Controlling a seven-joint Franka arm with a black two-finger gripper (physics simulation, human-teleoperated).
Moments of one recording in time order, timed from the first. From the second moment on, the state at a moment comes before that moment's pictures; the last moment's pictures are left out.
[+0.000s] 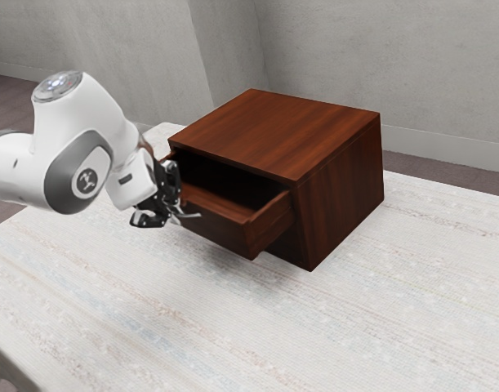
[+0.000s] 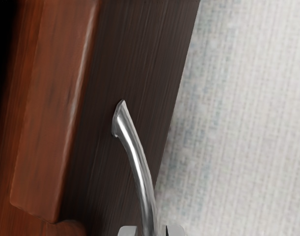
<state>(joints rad) 0.23 -0.15 -0.02 -2.03 0.03 2.27 1.58</state>
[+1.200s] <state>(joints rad) 0.08 -0.38 0.19 -2.25 0.07 2.32 1.56</state>
